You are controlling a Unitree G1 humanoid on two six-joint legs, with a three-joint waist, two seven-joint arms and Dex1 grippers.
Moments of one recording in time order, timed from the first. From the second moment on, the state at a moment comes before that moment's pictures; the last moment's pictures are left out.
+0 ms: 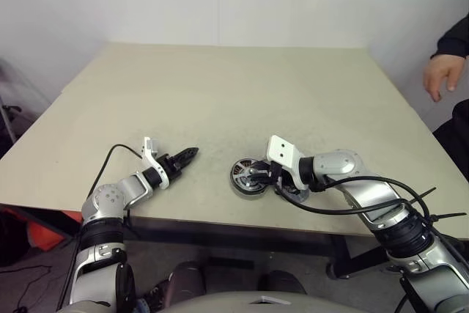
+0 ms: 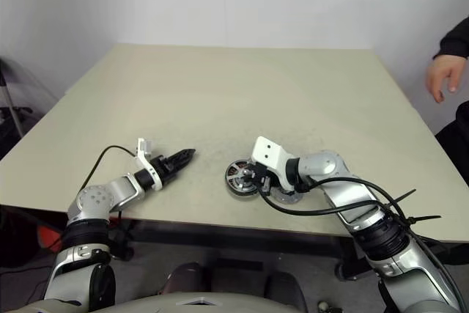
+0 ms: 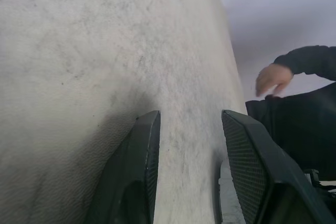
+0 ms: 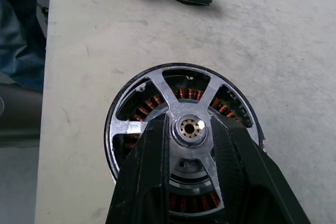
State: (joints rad) left arm -0.36 0.23 0.39 0.36 -0.85 1.00 -0.52; right arm -0.38 -0.64 0.37 -0.31 0.16 0.64 0.93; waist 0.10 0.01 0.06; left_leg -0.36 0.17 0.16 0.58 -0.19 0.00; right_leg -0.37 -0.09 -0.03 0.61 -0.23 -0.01
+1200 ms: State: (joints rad) left arm -0.37 0.25 0.36 0.42 -0.83 0.95 -0.58; right arm -0.38 -0.64 0.33 -0.33 0.21 0.66 0.94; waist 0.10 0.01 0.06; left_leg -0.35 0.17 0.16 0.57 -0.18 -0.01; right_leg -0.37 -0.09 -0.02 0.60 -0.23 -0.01
